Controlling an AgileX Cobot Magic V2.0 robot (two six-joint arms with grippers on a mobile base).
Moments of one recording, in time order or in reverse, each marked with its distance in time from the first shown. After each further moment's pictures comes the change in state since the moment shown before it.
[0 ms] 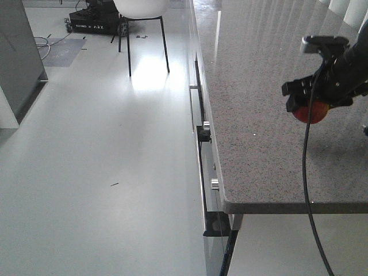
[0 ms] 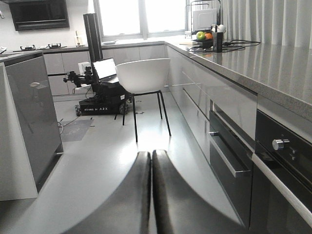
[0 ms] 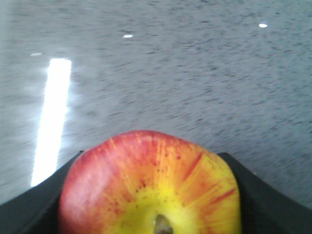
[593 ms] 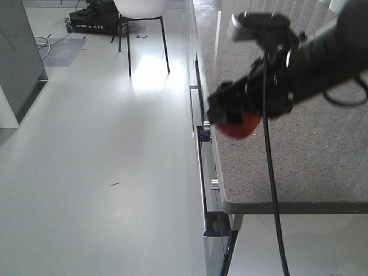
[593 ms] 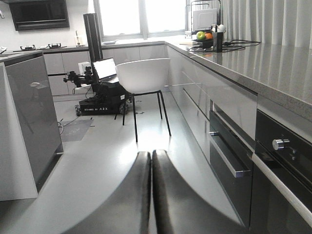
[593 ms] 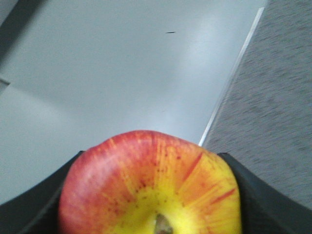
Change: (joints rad) left arm 0.000 0.000 0.000 0.000 0.000 0.000; right arm 0.438 -0.406 0.296 0.091 -0.068 0.071
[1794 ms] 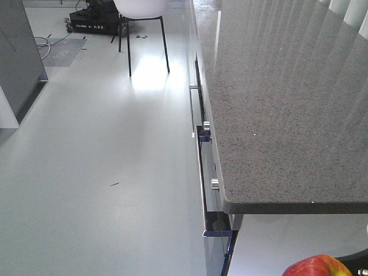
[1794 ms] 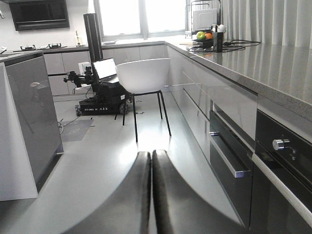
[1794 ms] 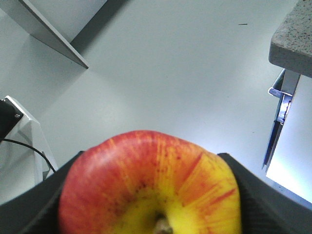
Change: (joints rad) left arm 0.000 0.000 0.000 0.000 0.000 0.000; right arm 0.106 -0.881 0.820 0.180 -0.063 -0.026
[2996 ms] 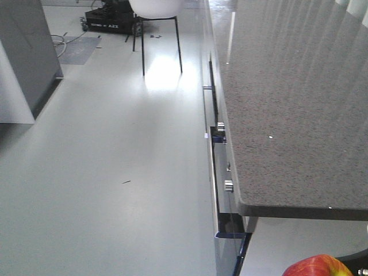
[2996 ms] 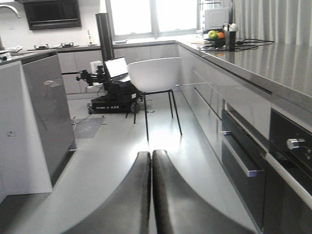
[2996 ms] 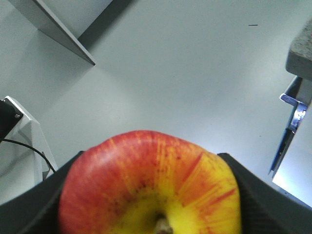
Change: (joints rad) left arm 0.000 0.000 0.000 0.000 0.000 0.000; right arm 0.000 0.000 0.000 0.000 0.002 0.000
